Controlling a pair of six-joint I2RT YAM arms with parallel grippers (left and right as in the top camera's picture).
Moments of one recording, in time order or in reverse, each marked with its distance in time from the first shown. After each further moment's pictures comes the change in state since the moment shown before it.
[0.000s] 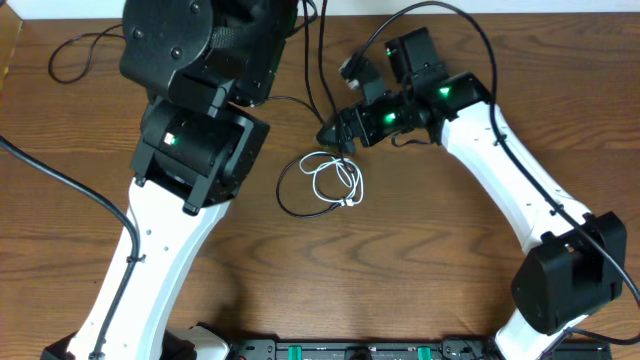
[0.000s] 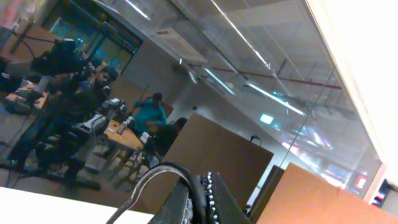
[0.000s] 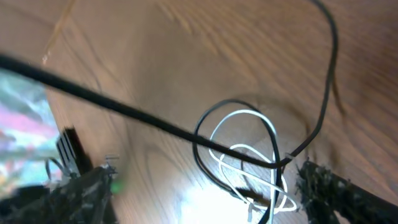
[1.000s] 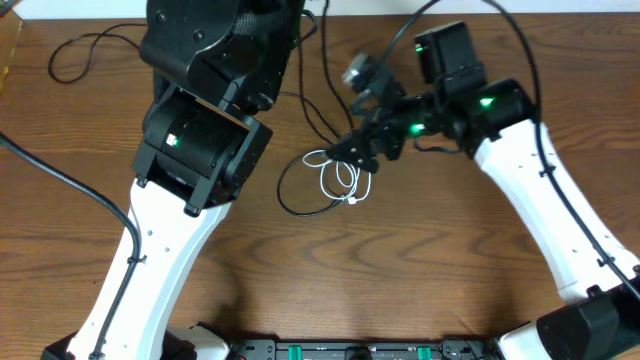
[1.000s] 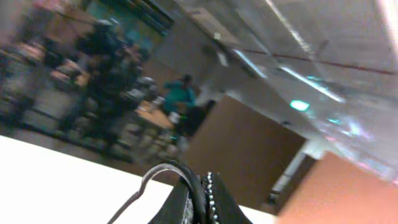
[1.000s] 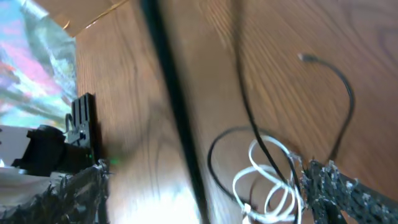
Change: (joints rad) left arm -0.008 0.000 0.000 -0.137 -0.062 -0.027; right arm -0.019 -0.173 0.000 -0.054 -0.142 -0.338
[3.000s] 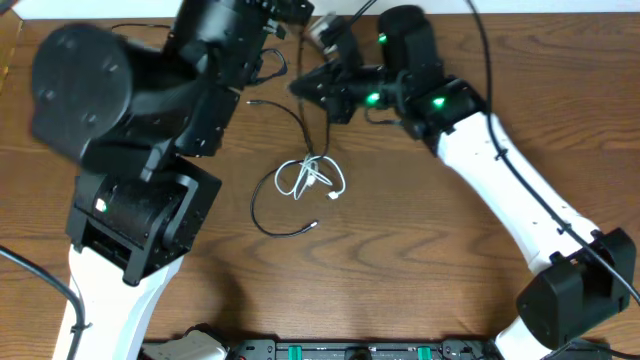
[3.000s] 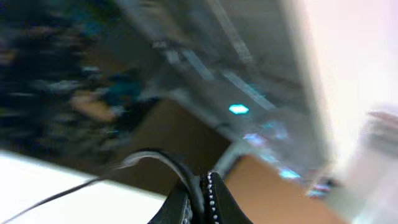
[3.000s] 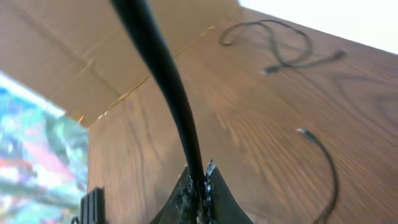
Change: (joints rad) left arm -0.001 -0.135 0.001 -0.072 0.108 -0.133; right arm 0.040 0.117 -0.002 0.537 0.009 0.520
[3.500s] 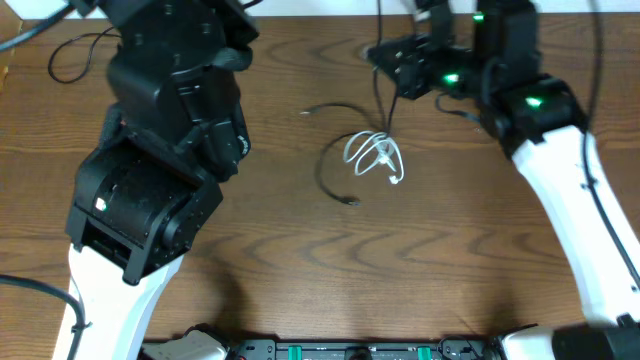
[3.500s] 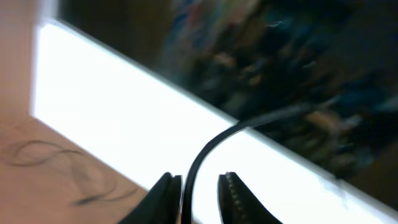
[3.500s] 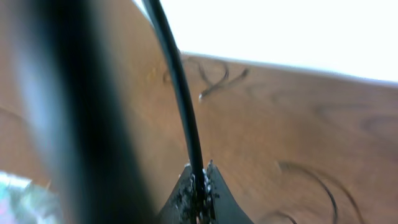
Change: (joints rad) left arm 0.000 0.003 0.001 -0.535 -0.772 0.195; right arm -0.183 -0.225 -0.003 -0.159 0.143 0.118
